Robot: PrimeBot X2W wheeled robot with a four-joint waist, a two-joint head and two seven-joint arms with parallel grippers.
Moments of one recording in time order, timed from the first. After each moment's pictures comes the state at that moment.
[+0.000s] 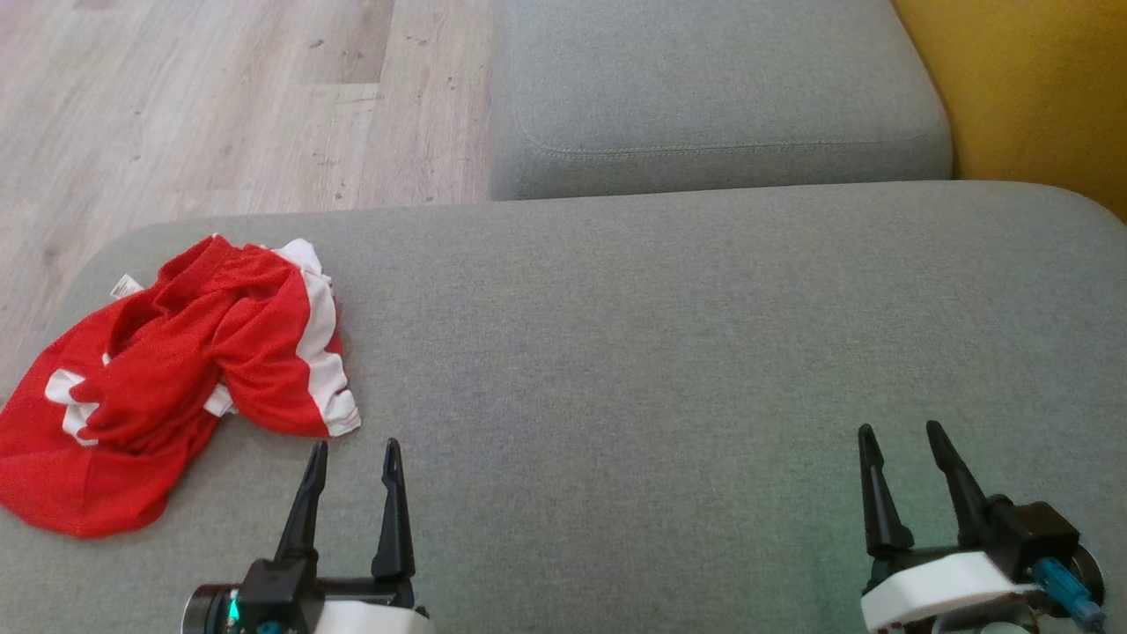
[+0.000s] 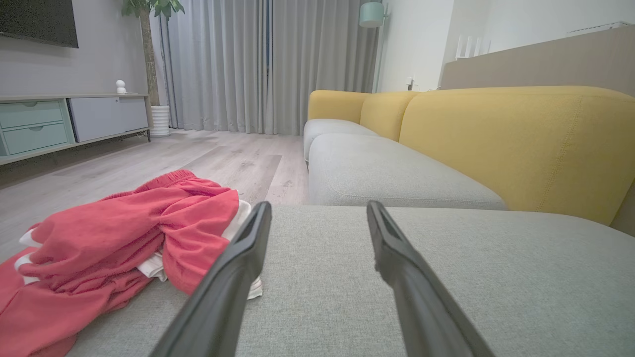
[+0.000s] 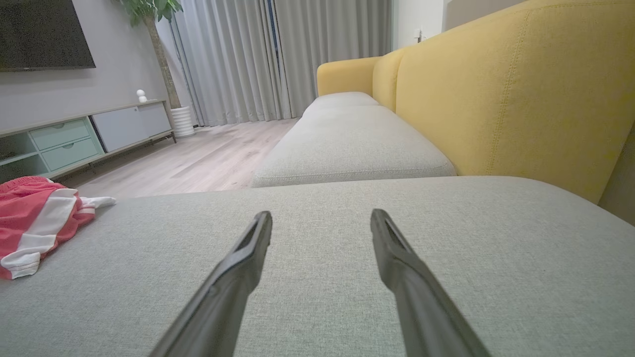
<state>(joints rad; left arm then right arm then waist) 0.08 0.05 -0.22 0.16 -0.18 0.07 -0.25 0.08 -0.04 0.01 0.27 0.11 0.13 -0.25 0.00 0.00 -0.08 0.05</state>
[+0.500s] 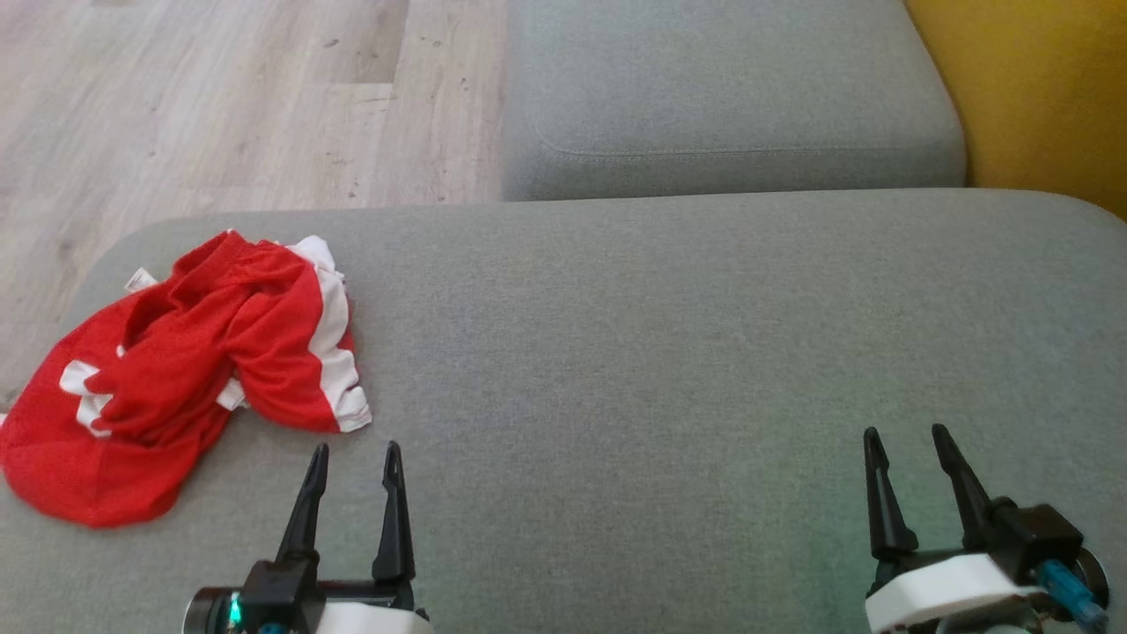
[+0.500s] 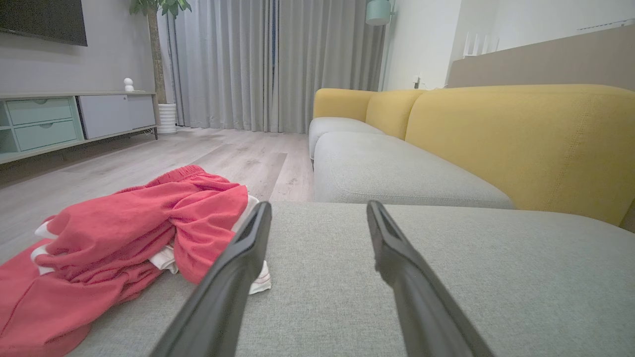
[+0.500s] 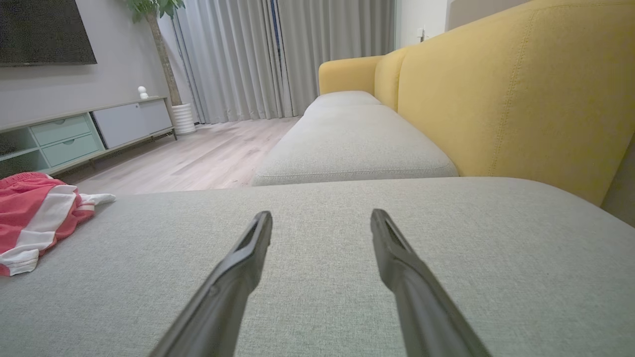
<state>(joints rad) 0.08 0.05 -0.22 0.17 -0.17 0.07 -0.25 0.08 -0.04 -0.01 0.27 0.10 0.13 -0.25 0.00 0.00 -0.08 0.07</state>
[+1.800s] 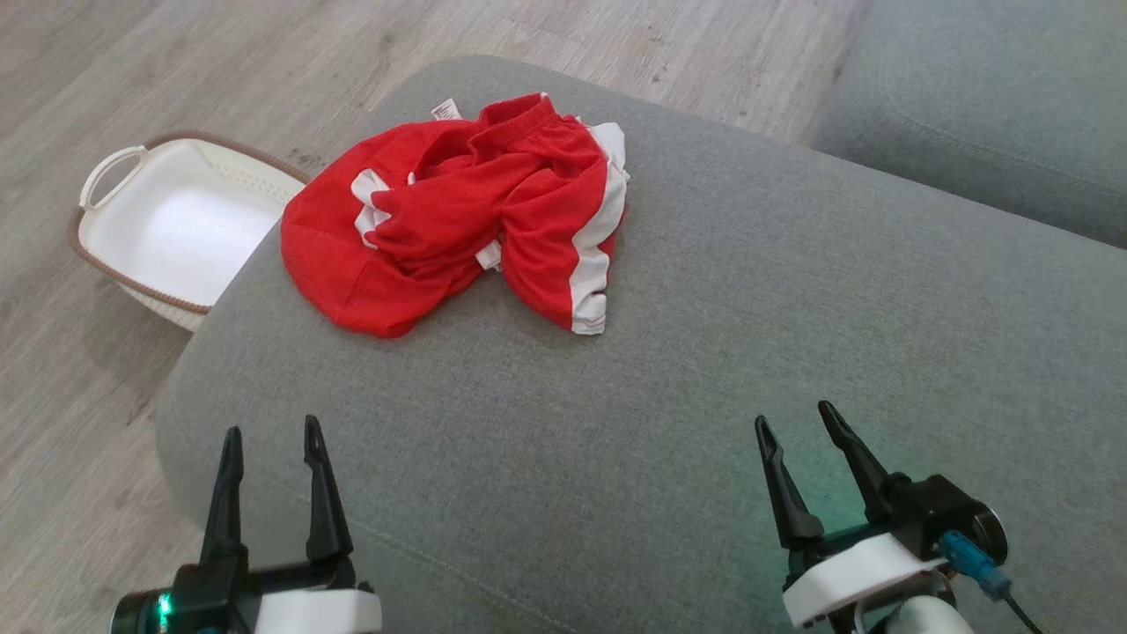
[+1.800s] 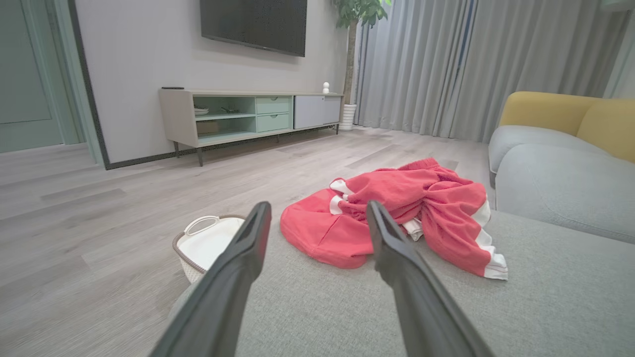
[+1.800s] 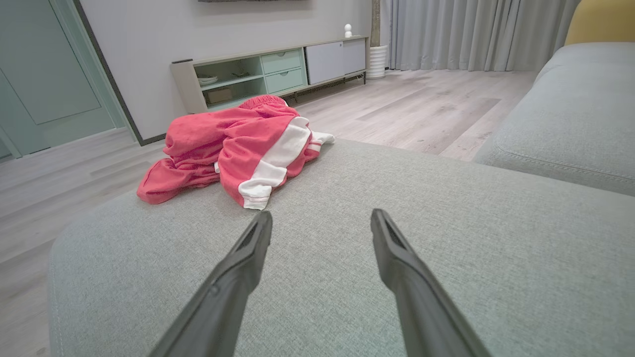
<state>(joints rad) 0.11 0.05 -0.12 0.06 -0.16 0.14 -0.25 0.01 -0.04 0.20 0.31 0.11 0.13 -0.25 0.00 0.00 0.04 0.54</state>
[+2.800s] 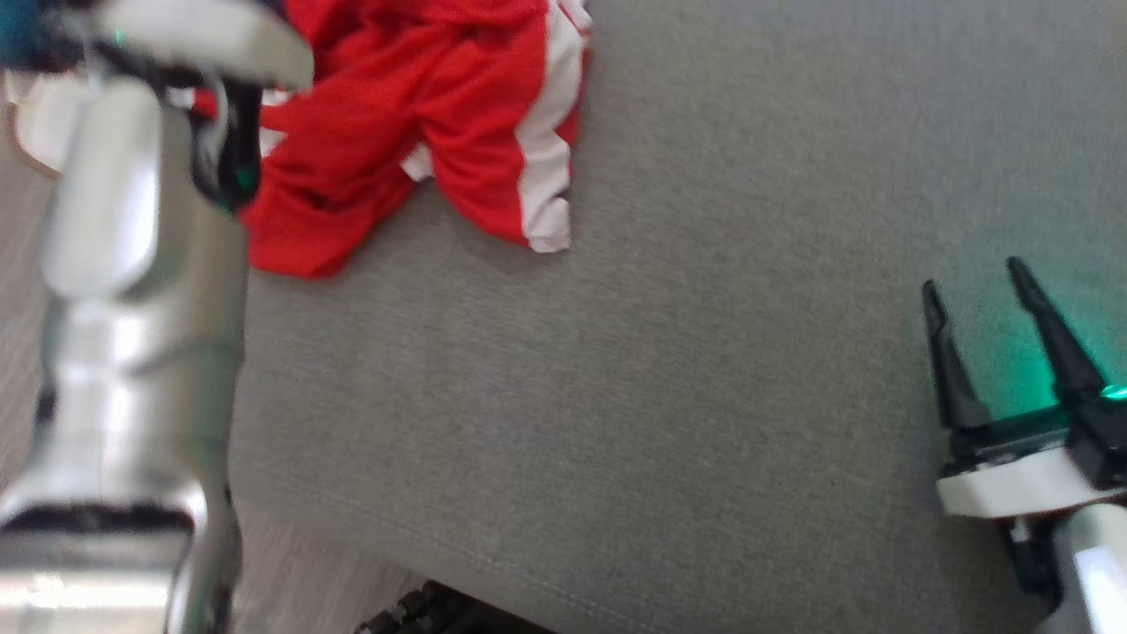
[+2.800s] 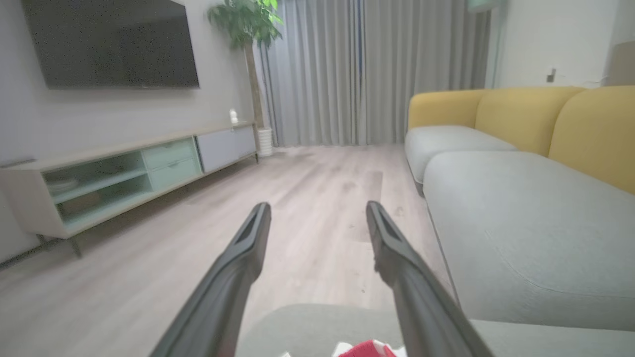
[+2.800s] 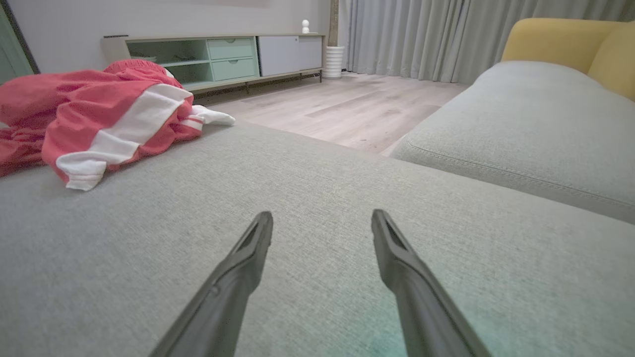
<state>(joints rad) -1.00 0.09 -0.08 0.60 -0.24 -0.12 -0.06 -0.06 -0.23 0.02 0.06 0.01 0.13 -0.25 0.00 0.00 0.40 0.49</state>
